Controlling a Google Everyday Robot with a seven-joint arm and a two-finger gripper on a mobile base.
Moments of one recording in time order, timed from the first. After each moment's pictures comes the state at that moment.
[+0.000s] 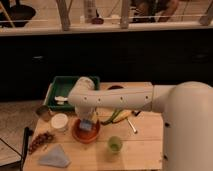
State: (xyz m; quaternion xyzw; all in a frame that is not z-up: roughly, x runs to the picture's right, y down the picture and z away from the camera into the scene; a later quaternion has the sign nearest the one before) arm -0.110 0.166 0.780 -0.24 -0.20 -0.56 0.77
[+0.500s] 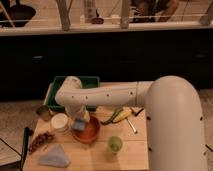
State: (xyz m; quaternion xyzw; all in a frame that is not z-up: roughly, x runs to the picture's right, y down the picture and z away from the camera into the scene) arm -0.145 0.173 0.781 -0.25 -0.21 -0.61 0.73
